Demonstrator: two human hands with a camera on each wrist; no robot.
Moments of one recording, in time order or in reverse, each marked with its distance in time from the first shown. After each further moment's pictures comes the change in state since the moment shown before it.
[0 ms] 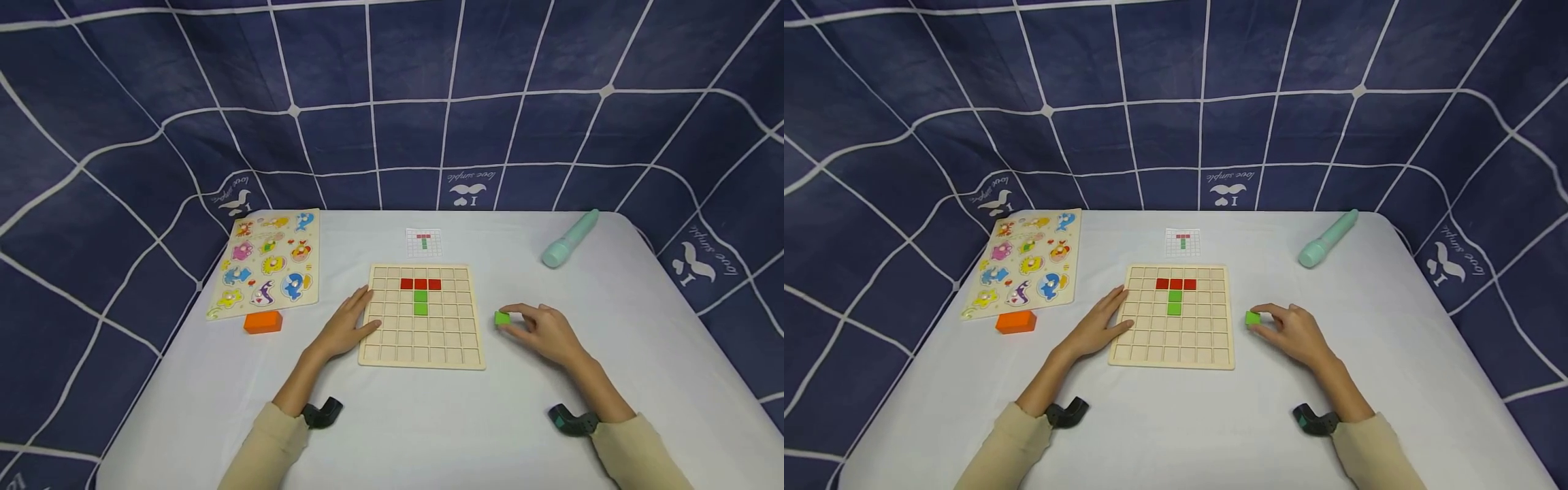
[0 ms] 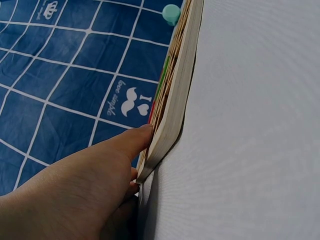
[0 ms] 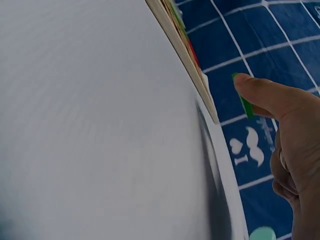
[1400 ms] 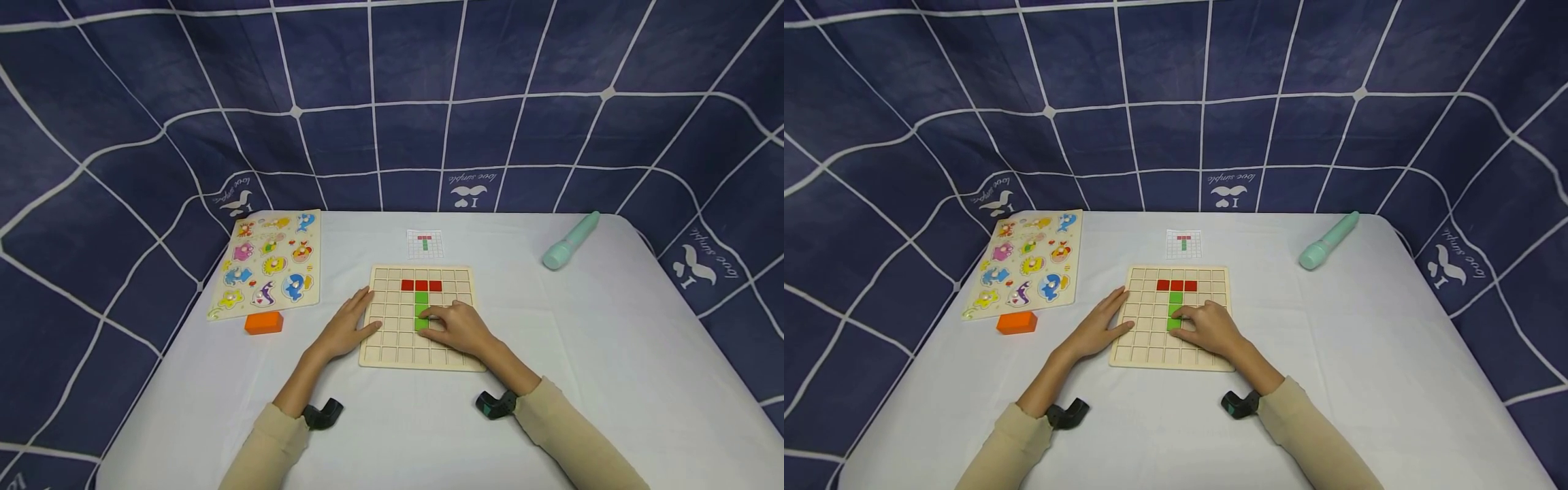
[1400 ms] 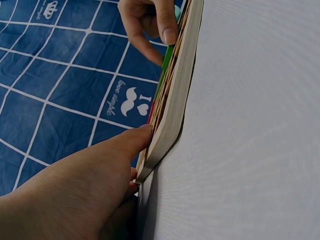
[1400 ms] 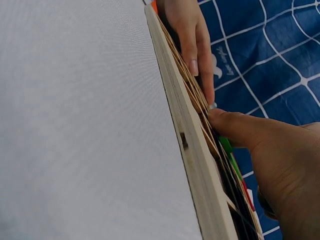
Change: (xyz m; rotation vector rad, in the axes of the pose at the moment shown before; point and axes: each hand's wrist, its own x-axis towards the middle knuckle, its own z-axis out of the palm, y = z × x) left_hand 0.000 0.000 0.000 0.003 -0.010 -0.006; right_hand 0.063 -0.082 0.088 0.002 -0.169 -0.205
